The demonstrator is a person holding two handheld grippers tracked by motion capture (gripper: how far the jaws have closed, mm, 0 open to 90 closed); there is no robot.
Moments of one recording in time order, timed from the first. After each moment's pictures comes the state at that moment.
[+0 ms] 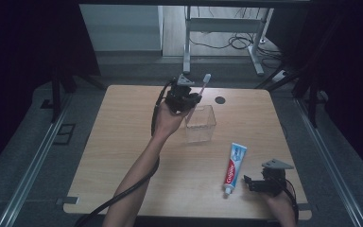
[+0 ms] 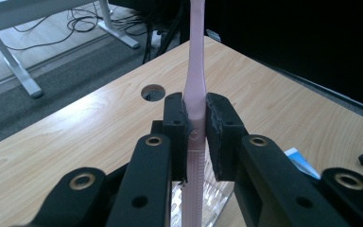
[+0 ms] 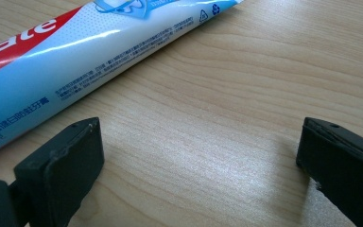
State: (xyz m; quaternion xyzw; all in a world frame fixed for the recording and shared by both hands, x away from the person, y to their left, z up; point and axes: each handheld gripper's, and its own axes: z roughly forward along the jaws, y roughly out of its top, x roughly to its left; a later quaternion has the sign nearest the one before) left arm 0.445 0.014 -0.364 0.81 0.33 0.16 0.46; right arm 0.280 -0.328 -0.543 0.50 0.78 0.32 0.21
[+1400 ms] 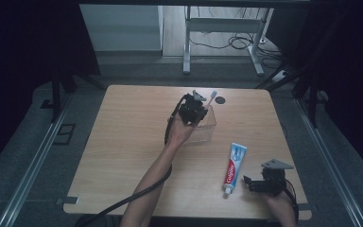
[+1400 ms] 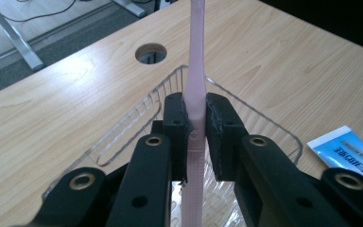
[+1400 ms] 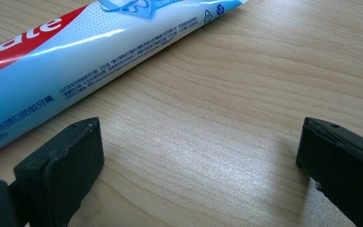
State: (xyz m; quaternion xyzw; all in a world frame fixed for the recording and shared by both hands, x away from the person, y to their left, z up) left arm 0.463 -0.026 -0.439 0.83 0.35 0.17 0.40; right arm 0.280 -0.327 -0.543 0.49 0.78 0.32 0.20
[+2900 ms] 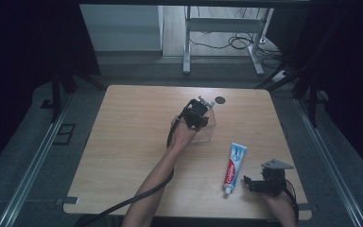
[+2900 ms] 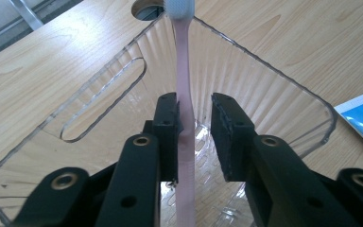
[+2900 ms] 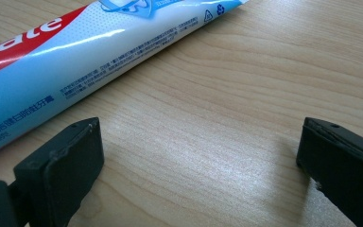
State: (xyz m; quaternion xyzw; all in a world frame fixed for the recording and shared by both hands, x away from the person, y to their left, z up) left arm 0.463 -0.045 -0.454 0.86 0.35 0.18 0.32; right arm 0.280 -0.327 -0.543 0.49 0.78 0.32 0.20
